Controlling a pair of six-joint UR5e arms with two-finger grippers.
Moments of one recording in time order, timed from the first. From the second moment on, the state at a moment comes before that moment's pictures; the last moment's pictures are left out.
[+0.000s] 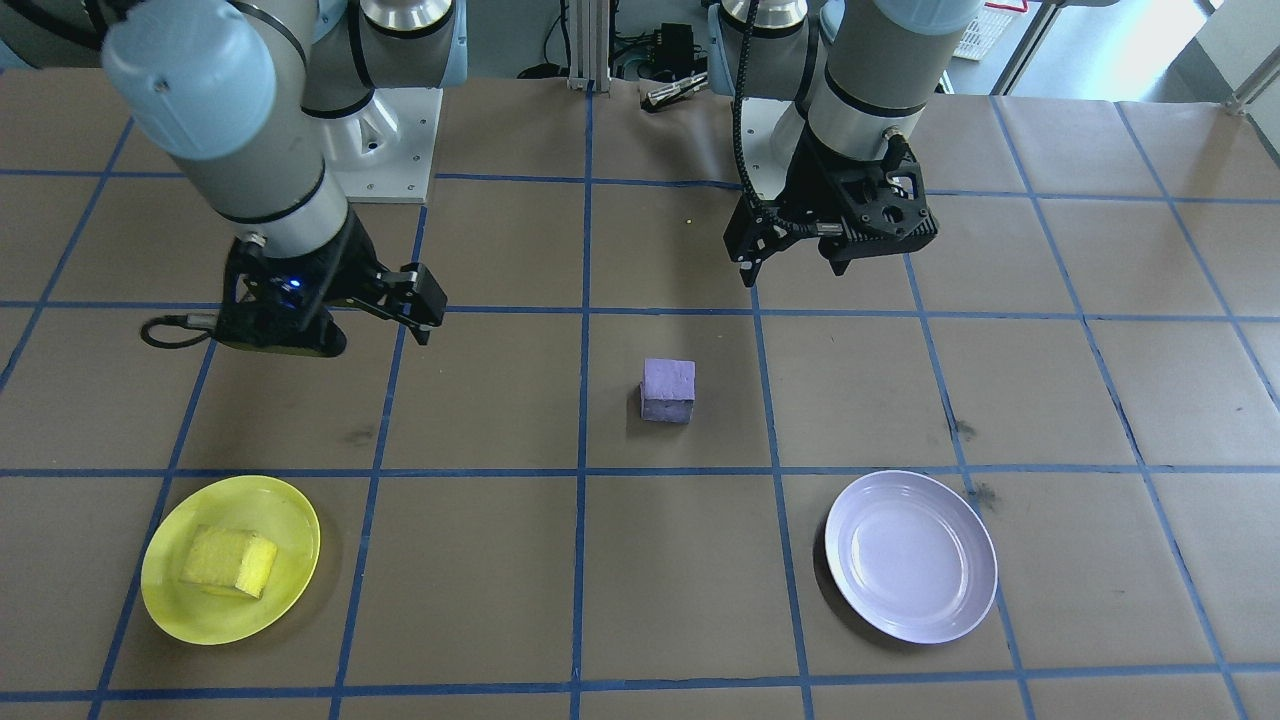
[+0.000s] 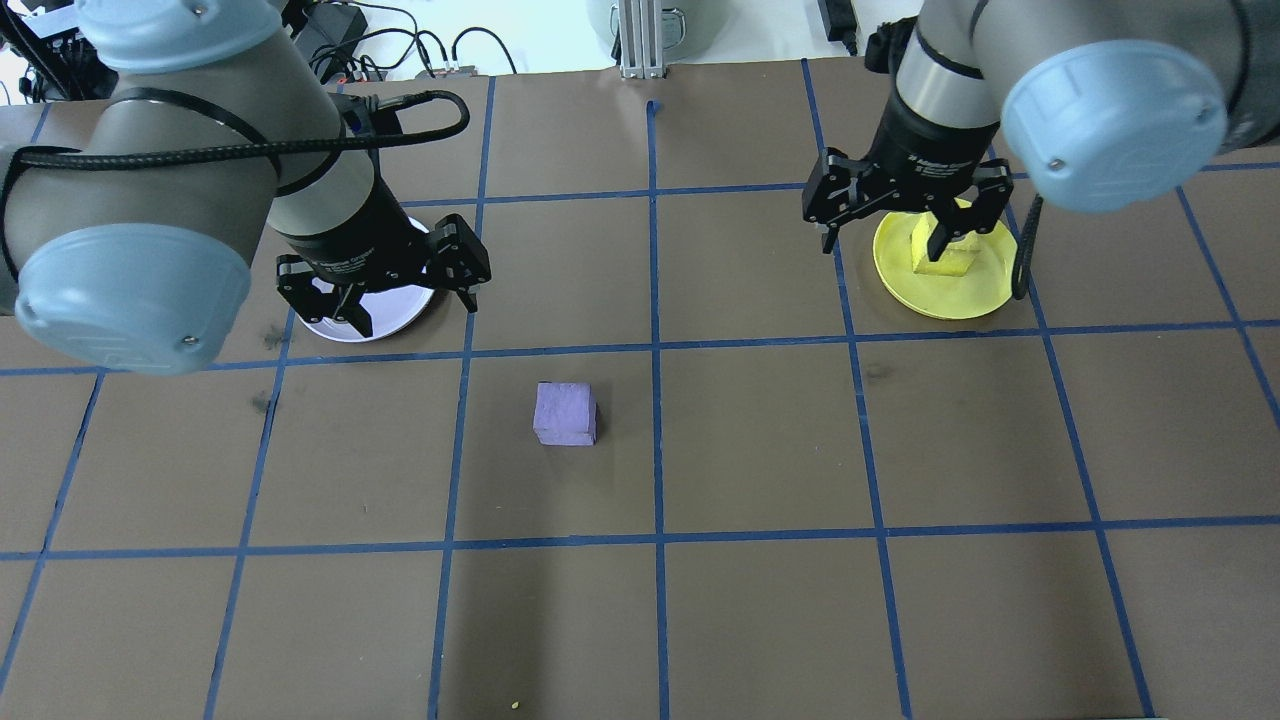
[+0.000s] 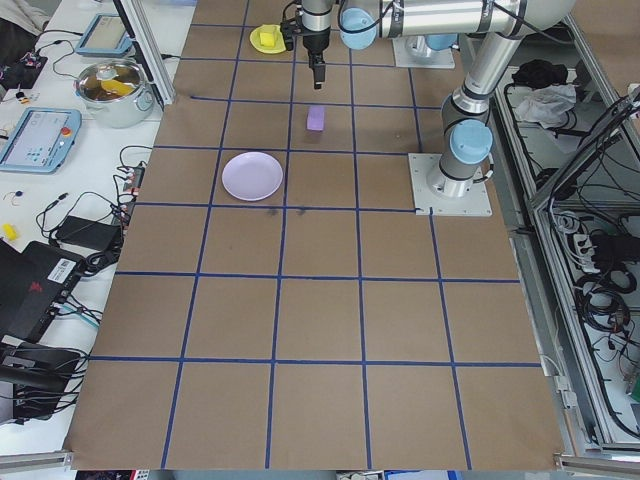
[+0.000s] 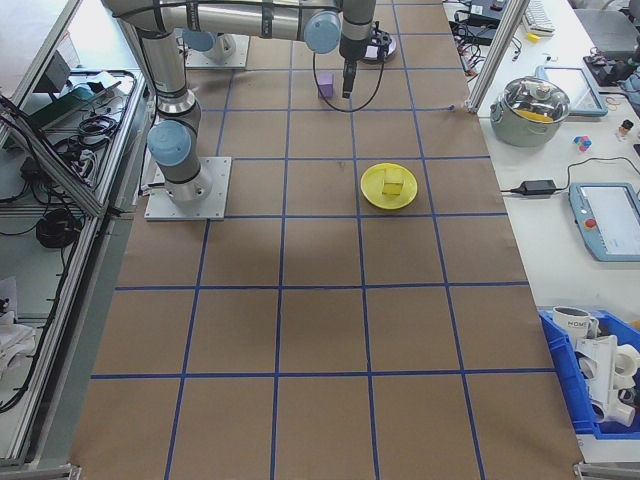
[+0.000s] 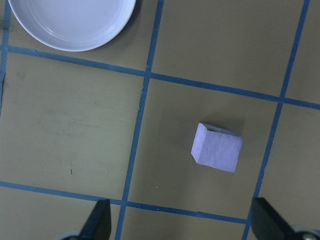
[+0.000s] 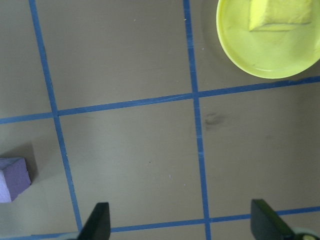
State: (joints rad) left arm -1.66 -1.53 -1.76 -1.41 1.54 -0.29; right arm 1.61 -1.48 1.61 -1.66 -1.53 0.17
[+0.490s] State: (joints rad) left arm -1.79 -1.62 -1.77 -1.41 1.55 -0.39; right arm 1.59 -1.57 1.60 -1.64 -1.56 0.16
